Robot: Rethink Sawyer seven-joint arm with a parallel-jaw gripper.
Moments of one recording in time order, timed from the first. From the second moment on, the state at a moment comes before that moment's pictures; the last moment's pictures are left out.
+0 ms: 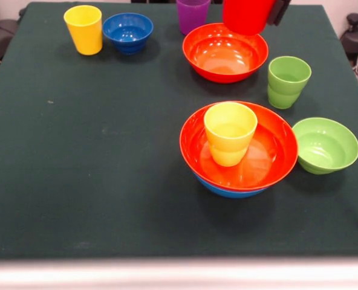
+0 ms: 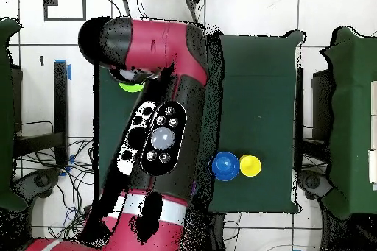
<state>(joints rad) 0.12 -0.40 -0.39 0.91 0.16 1.19 2.30</state>
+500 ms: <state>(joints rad) 0.10 -0.26 -0.39 0.64 0.15 1.31 2.30</state>
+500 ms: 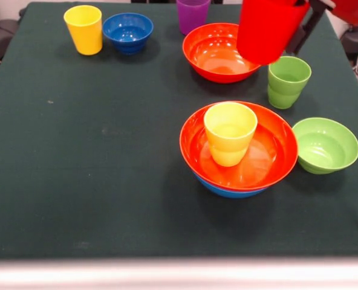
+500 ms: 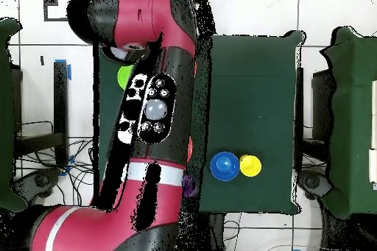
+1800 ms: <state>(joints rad) 0.07 -0.13 -0.39 0.46 0.15 1.32 2.30</state>
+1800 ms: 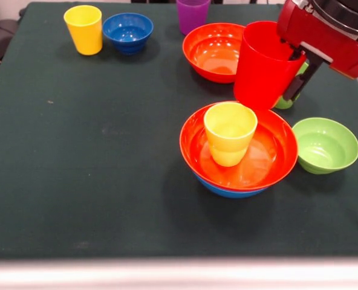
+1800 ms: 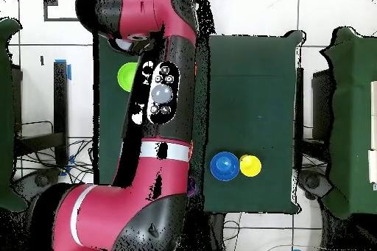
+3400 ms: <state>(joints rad) 0.06 -0.22 -0.33 0.67 0.14 1.04 2.30</state>
